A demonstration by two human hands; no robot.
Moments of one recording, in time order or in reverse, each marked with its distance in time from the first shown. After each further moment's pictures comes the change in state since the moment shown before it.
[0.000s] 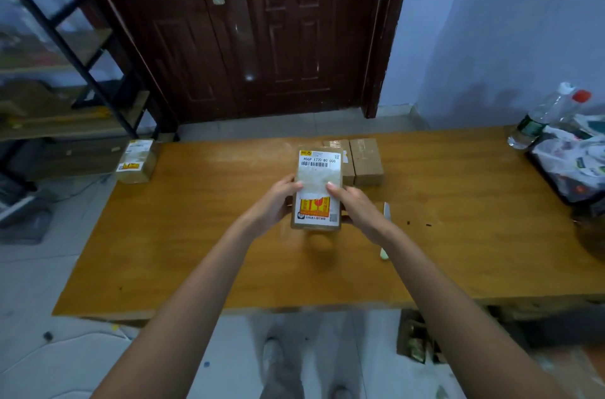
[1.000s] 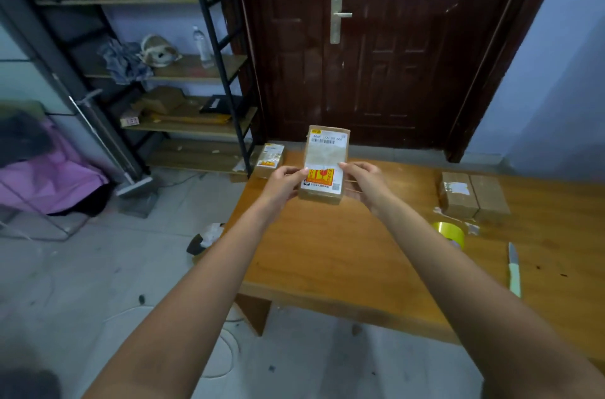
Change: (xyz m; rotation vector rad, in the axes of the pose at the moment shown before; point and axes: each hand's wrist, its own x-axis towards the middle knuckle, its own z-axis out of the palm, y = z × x) left_hand -0.176 0.013 -0.247 -0.047 0.557 0.135; right_hand 0.057 -0.094 0.280 0.198 0.073 -0.051
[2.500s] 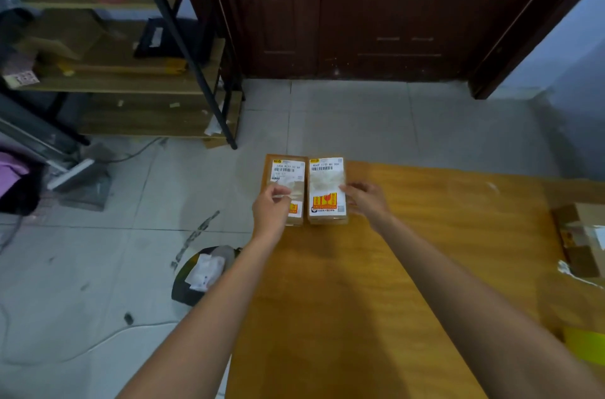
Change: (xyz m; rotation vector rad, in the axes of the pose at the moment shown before) left_hand 0.380 -0.137 -0.116 0.295 0.183 -0.236; right_hand 0.387 0.135 0.107 -0.200 0.205 0.390
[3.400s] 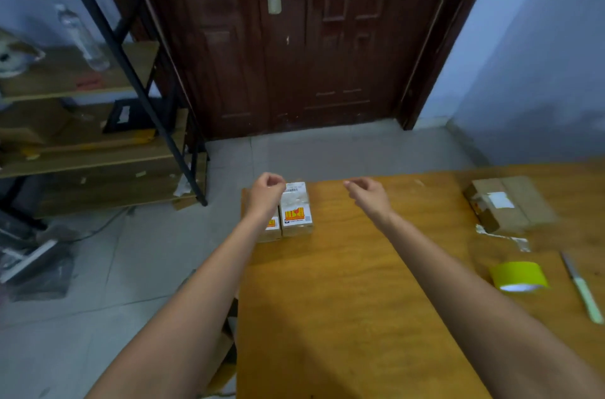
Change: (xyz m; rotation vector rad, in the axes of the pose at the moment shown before) left_hand -0.068 0.108 -0.030 0.028 -0.228 0.227; right_hand -0.134 -0.044 -0.066 -0.129 0.299 -0.290
